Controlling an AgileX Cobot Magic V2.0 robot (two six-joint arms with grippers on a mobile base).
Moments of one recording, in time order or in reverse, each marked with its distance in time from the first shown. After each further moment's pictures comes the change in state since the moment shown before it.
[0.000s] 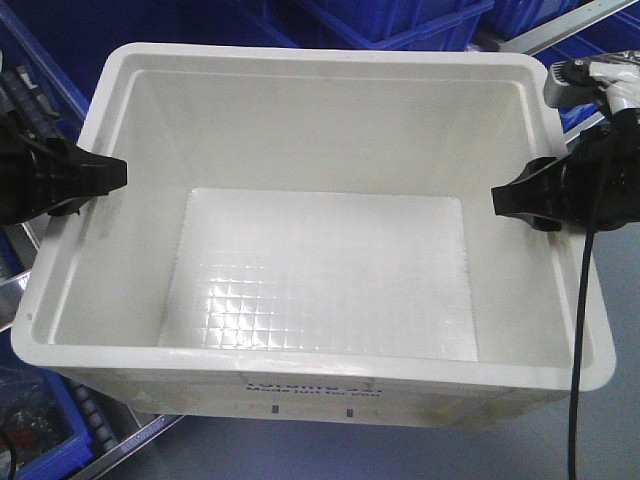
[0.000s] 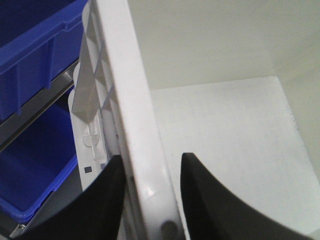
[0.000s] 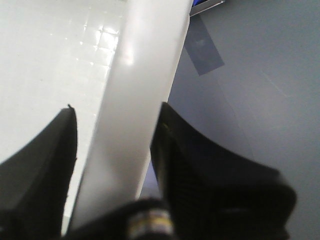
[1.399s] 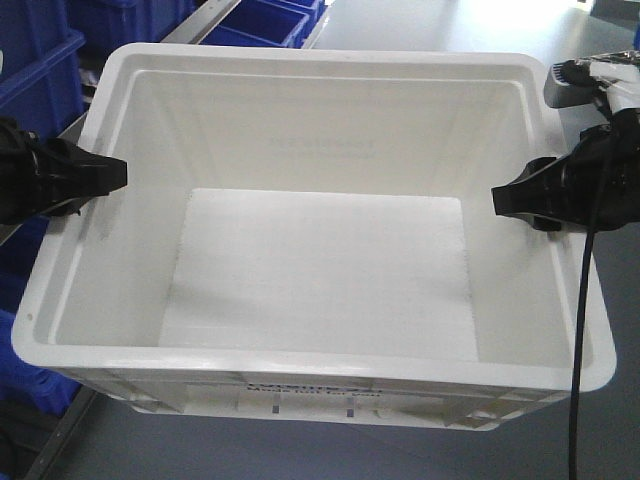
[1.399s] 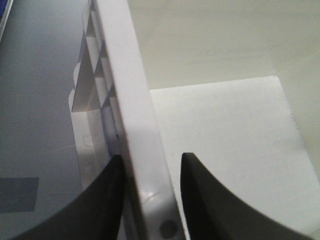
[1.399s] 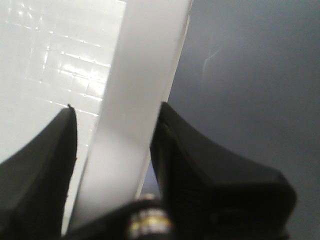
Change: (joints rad) left arm 0.000 0.000 0.000 0.000 0.000 0.000; right arm 0.000 0.000 0.000 0.001 0.000 0.000
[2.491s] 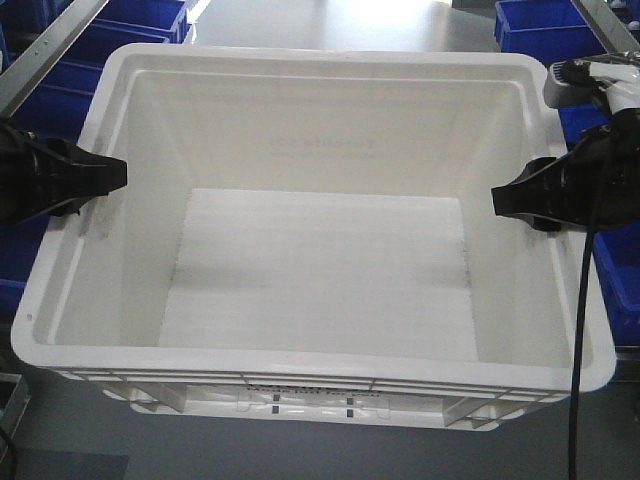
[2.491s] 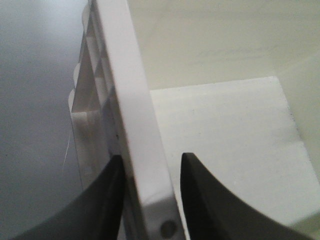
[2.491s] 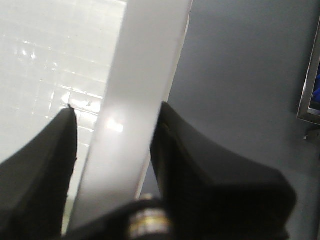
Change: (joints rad) left arm 0.000 0.000 0.000 0.000 0.000 0.000; right arm 0.000 0.000 0.000 -0.001 0.000 0.000
